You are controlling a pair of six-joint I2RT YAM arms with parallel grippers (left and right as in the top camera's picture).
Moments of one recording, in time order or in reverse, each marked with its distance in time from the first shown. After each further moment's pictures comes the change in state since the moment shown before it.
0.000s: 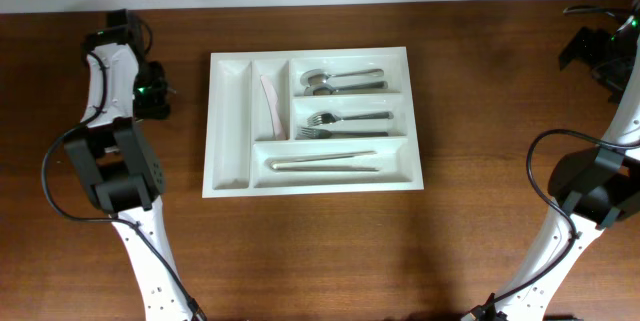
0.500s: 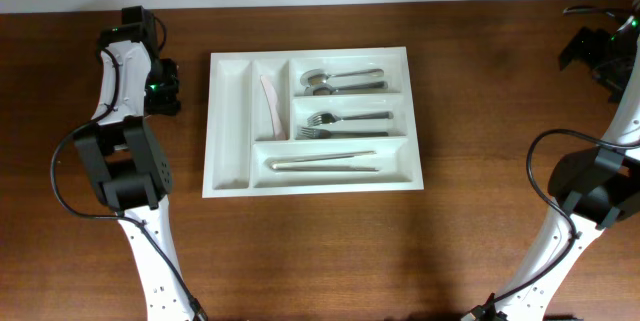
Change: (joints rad) left arm -0.037 0.005 0.008 -0.005 0.003 0.007; right arm 0.000 0.000 0.000 0.000 0.000 0.000
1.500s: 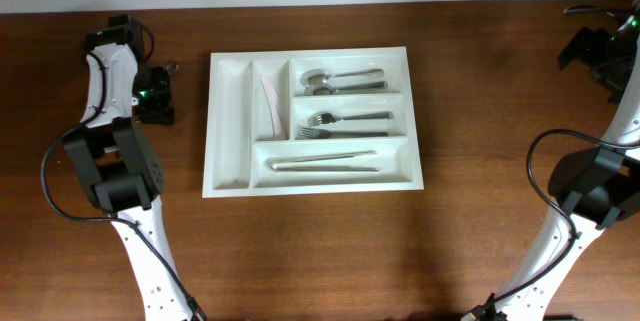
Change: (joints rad) left arm 0.057 0.006 0.005 -0.091 0.084 0.000; right arm 0.000 0.000 0.000 0.000 0.000 0.000
